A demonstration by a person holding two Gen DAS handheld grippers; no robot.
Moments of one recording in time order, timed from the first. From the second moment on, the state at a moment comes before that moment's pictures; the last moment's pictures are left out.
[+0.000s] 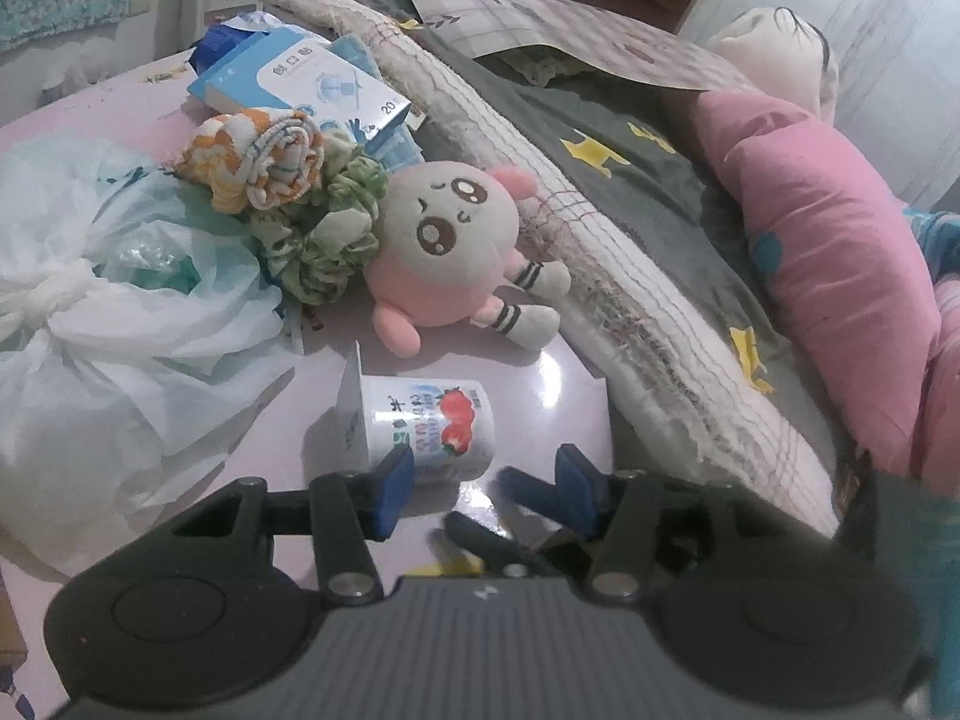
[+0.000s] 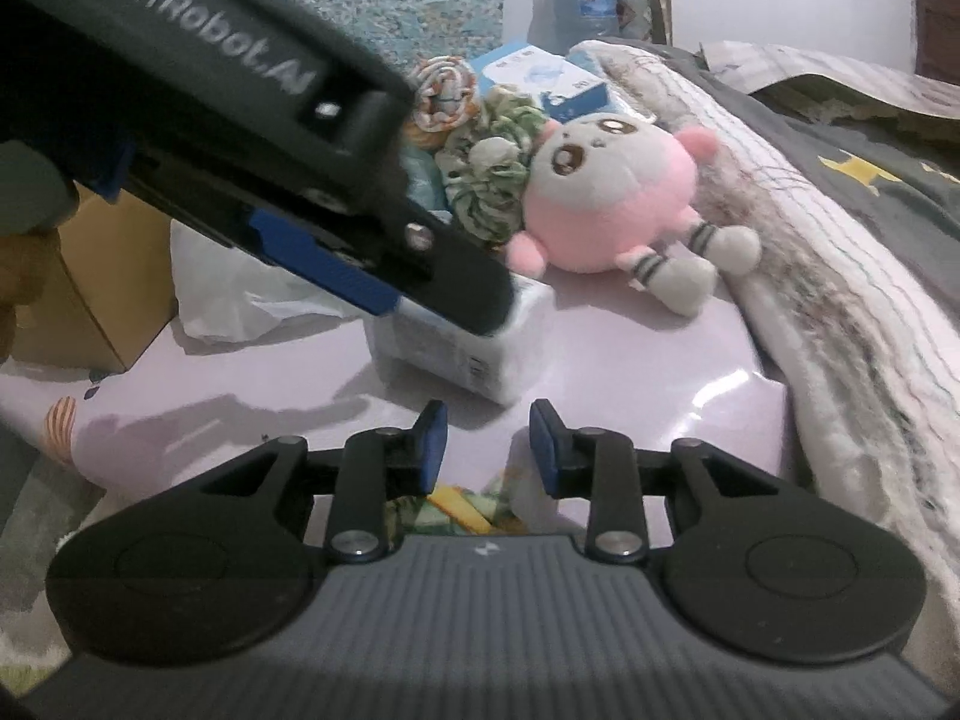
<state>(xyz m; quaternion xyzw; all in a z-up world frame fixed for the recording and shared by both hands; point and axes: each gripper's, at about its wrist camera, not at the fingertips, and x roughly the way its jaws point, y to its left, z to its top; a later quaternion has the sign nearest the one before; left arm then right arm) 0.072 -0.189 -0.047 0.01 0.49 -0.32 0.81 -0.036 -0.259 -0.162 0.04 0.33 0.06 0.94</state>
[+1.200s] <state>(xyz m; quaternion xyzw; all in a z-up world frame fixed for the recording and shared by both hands) 0.118 -0.170 -0.054 -0.09 0.54 -0.28 0.79 -0.012 -0.306 -0.153 0.24 0.32 0.10 0.91</state>
